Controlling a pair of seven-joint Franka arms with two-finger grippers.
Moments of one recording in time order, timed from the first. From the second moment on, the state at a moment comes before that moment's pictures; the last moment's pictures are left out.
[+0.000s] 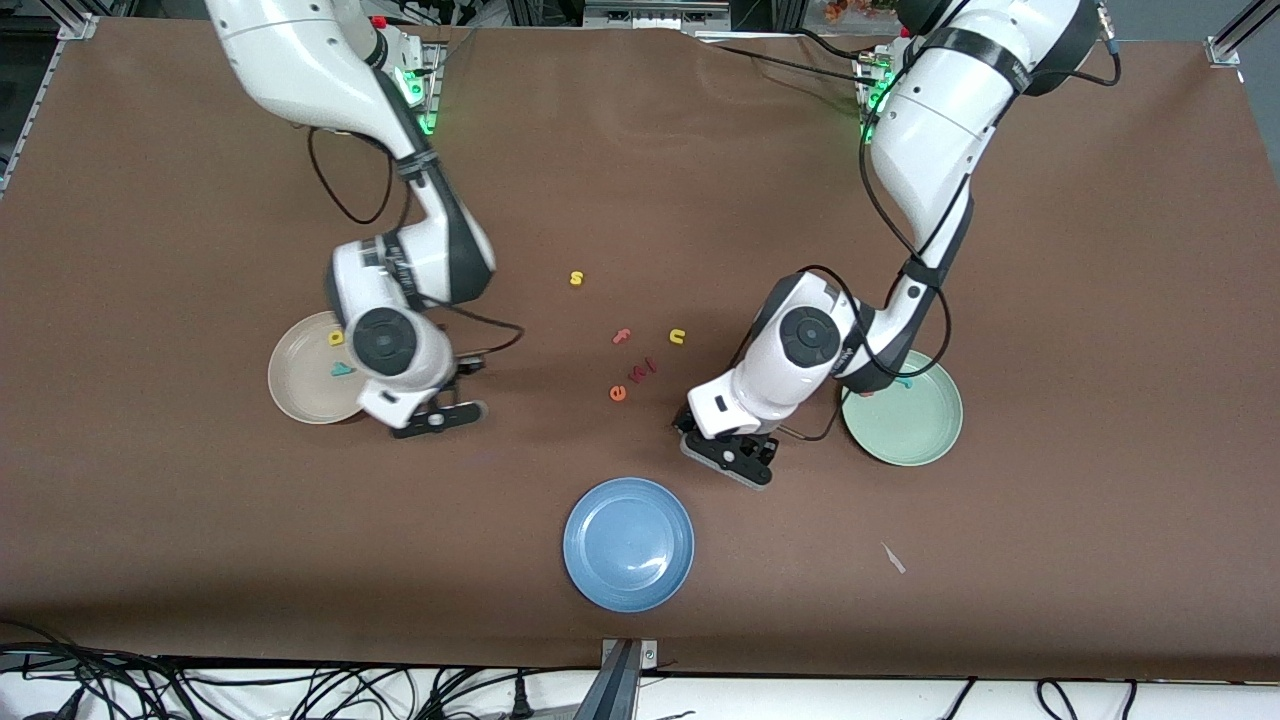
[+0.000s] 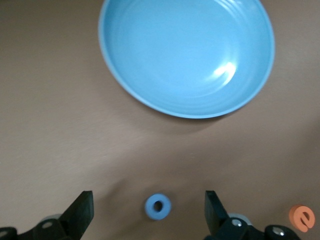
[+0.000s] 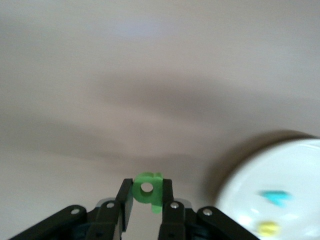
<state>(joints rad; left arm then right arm) -0.37 0.90 -0.19 -1.38 0.06 2.56 -0.07 0.53 0.61 -0.24 -1.64 0.05 2.01 0.02</state>
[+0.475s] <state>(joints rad) -0.38 0.91 -0.19 -1.38 0.18 2.57 -0.06 0.49 0.58 -0.37 -1.79 0.07 2.05 -0.04</state>
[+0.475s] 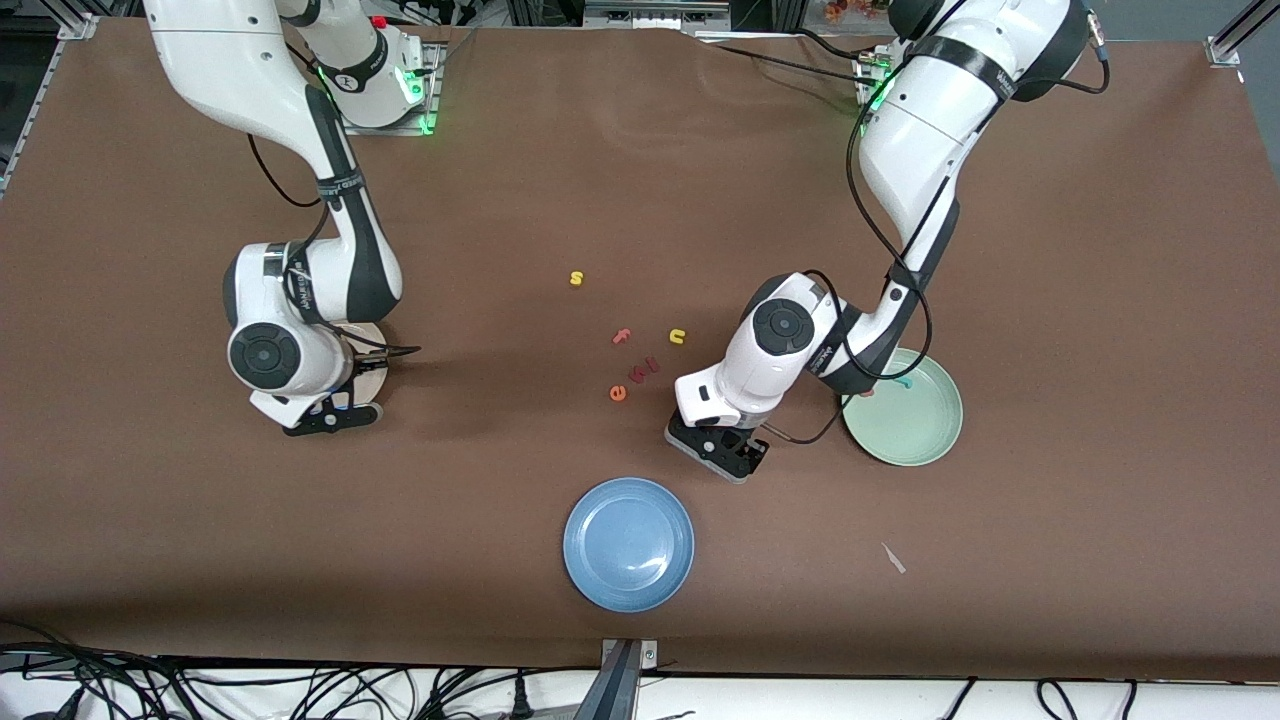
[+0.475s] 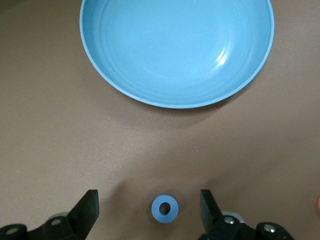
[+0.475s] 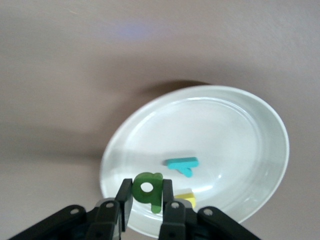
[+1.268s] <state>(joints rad) -0.40 0.93 -0.19 -1.39 0.18 2.54 -0.01 0.45 0.58 -0.37 -1.64 0.21 1.90 0.10</state>
